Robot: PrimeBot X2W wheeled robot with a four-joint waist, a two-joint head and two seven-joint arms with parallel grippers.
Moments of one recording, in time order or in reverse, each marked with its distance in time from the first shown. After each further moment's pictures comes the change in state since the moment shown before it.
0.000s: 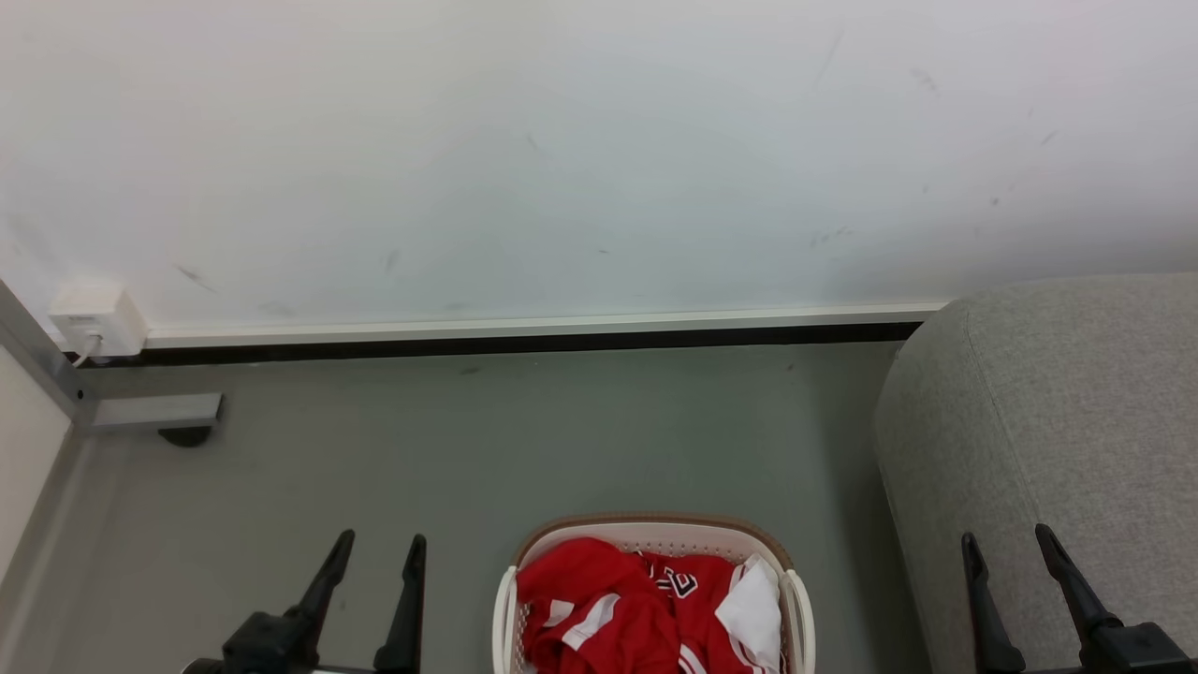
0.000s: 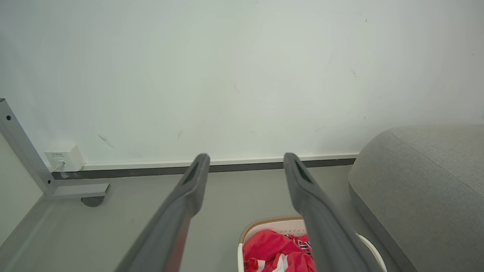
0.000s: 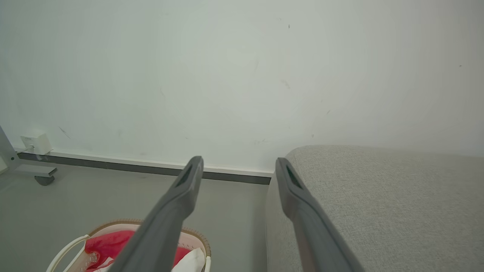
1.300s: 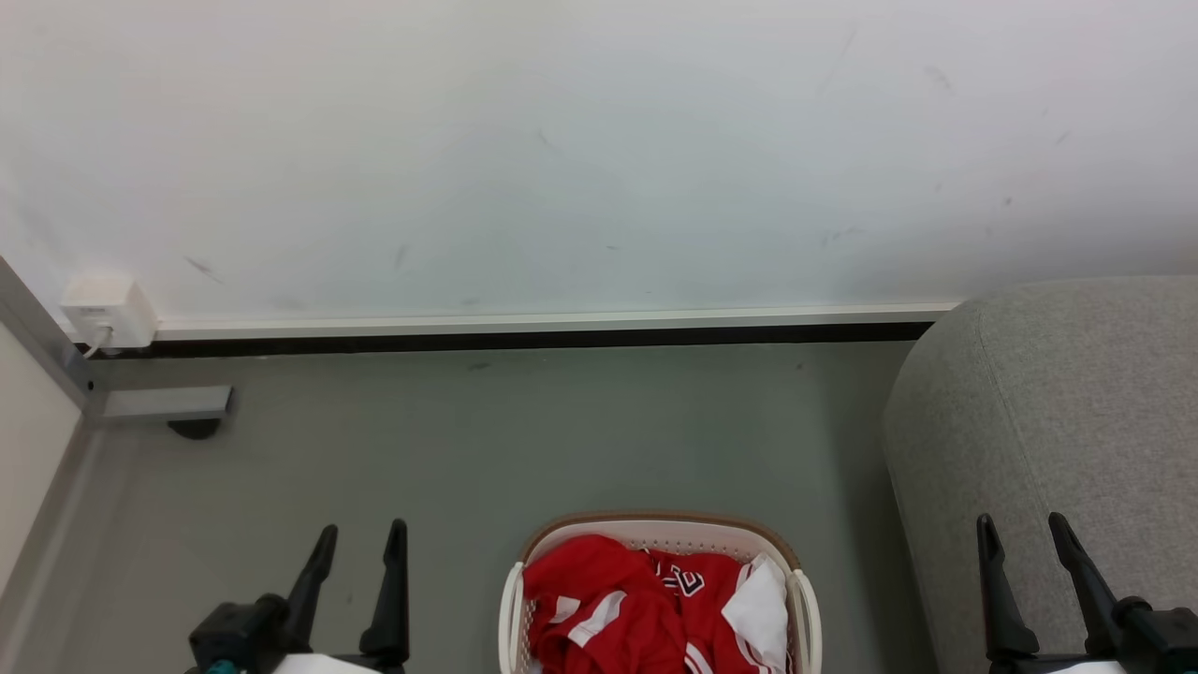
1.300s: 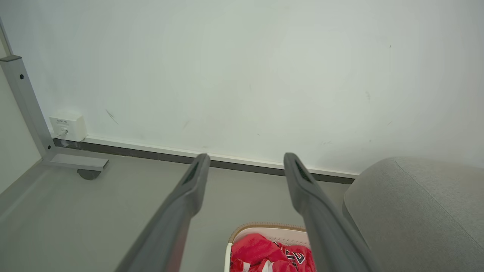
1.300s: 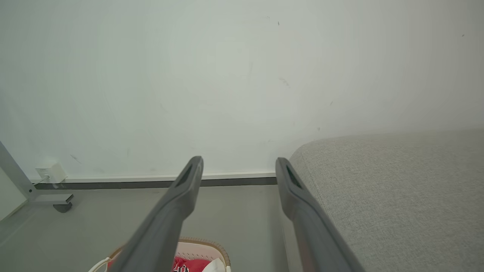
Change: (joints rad) left arm -0.010 -0.003 -0.002 -0.019 -0.175 0.007 0.050; right arm -0.011 0.003 -0.004 -0.029 0.154 0.000 0.048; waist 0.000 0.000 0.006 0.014
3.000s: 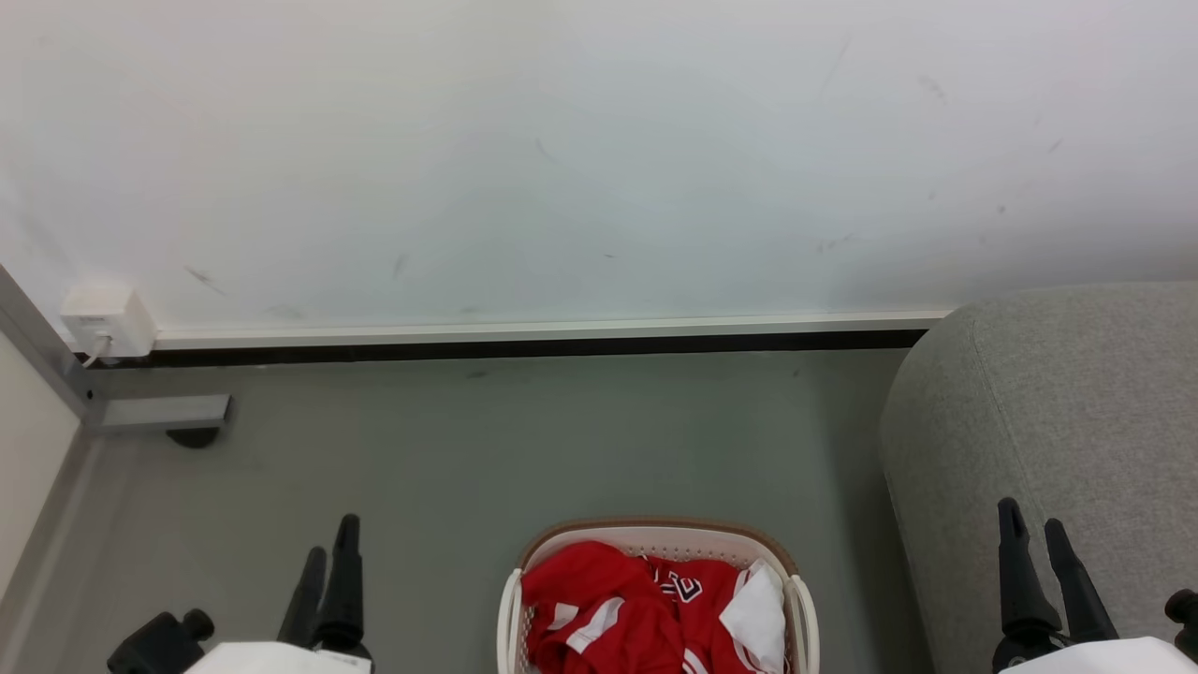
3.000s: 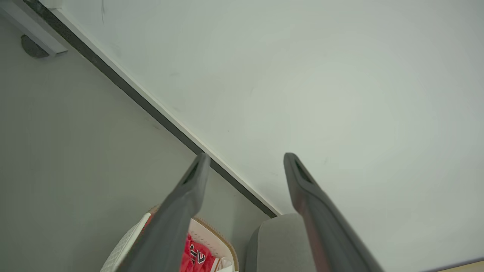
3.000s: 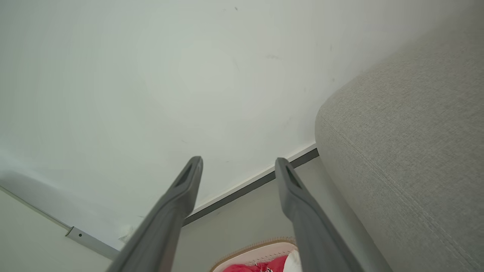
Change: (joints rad) left arm -0.020 -0.004 0.046 0.029 -0.652 -0.009 0.124; right arm -0.011 0.011 0.010 -0.025 0.519 0.000 0.125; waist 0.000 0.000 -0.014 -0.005
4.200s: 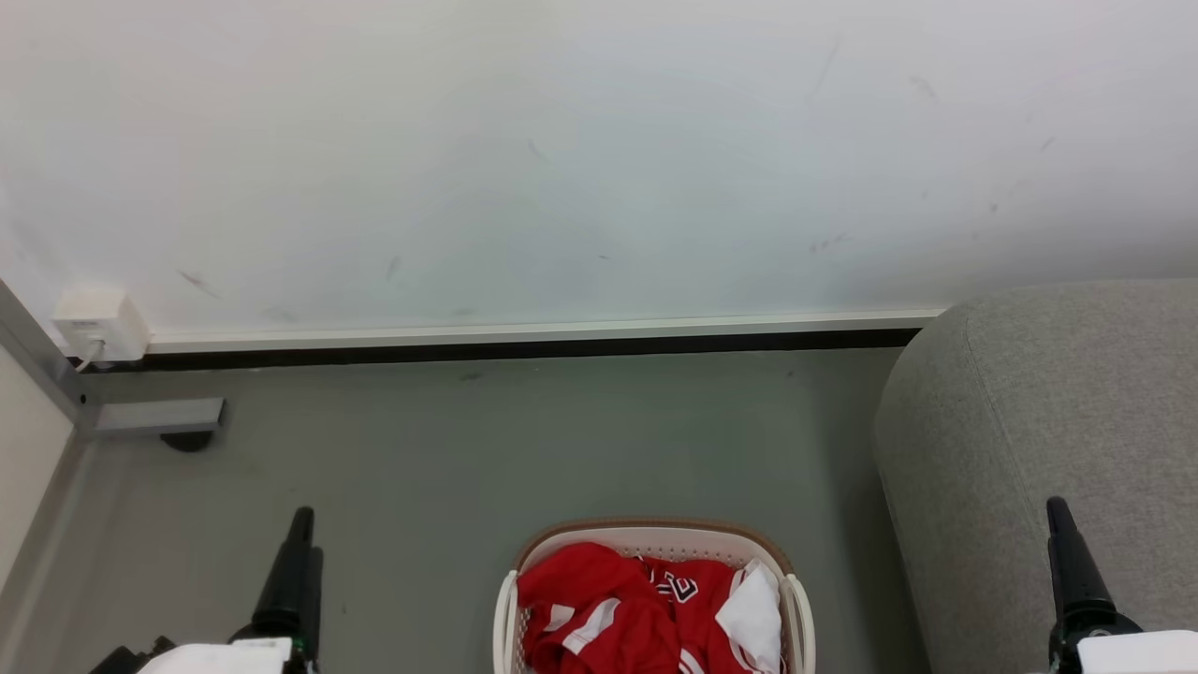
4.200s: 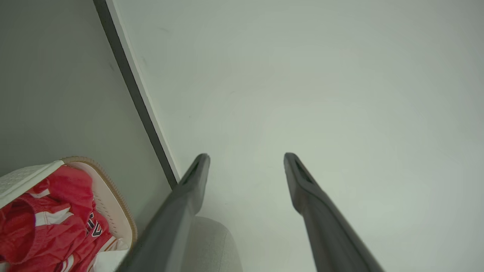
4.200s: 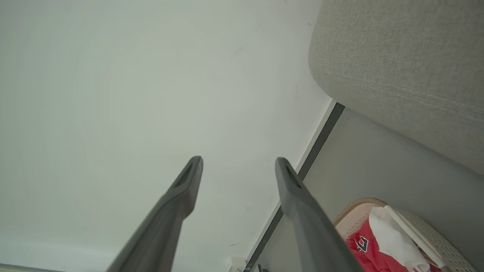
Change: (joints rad) left arm -0.020 -0.002 0.071 0.020 -0.566 -0.020 0.132; right arm -0.037 0.004 -0.069 0.057 0.634 0.000 0.134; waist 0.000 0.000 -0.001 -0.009
